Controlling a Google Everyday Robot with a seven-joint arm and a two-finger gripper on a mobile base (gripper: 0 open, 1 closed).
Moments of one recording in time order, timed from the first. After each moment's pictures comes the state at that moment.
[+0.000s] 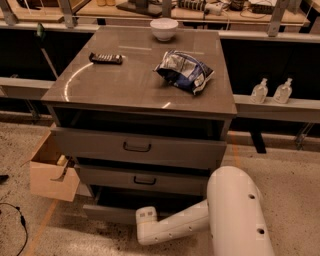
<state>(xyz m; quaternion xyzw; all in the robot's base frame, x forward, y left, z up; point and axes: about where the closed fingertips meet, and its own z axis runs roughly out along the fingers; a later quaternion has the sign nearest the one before) 0.540 0.064 0.193 -0.65 0.74 -0.09 0.17</state>
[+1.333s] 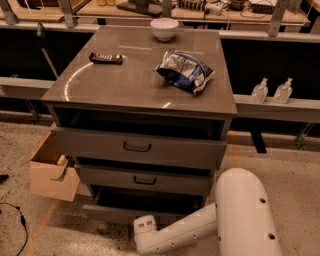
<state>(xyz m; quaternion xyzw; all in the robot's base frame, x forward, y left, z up) 0.501 0.073 0.209 -0.65 0.74 -0.08 0.18</state>
